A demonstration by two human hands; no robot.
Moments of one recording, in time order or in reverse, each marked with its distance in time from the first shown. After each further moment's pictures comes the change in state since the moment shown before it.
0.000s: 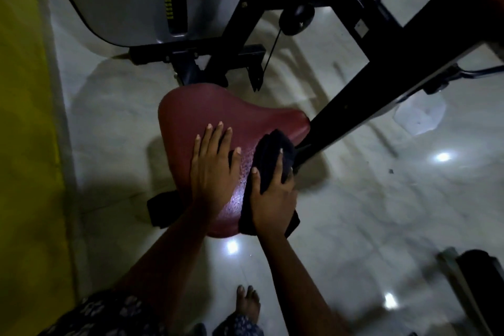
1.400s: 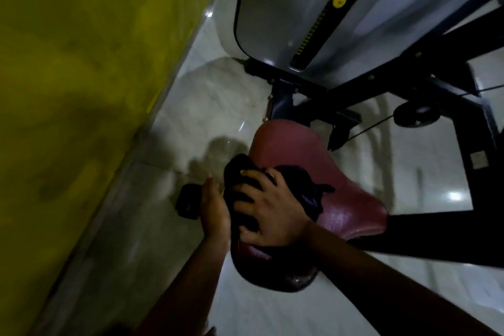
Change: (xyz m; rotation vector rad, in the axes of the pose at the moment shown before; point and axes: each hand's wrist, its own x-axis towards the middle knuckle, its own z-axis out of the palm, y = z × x) left_hand -0.028 -0.046 -0.028 -1.435 0.554 -1.400; right_hand 0.056 -0.086 0.030 -0.322 -0.529 -1.893
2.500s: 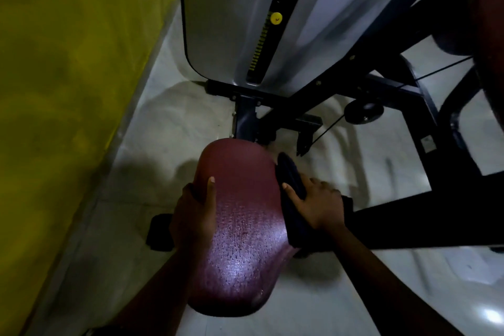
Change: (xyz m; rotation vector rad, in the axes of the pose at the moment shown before) left_hand -0.013 -0.004 0.060 1.005 0.104 0.558; right_hand -0.109 0.108 -0.025 0.062 -0.117 1.110
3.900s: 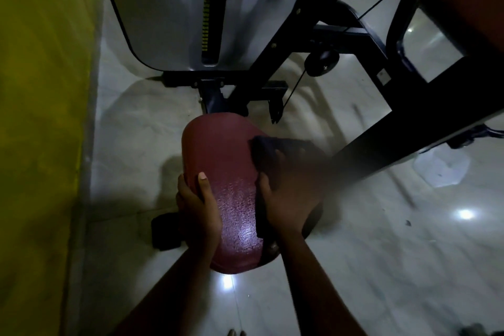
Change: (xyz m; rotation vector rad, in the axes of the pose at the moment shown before) left_hand -0.022 -0.032 0.000 -0.224 -0.022 0.098; right_hand -0.085 -0.093 0.053 0.201 0.515 0.543
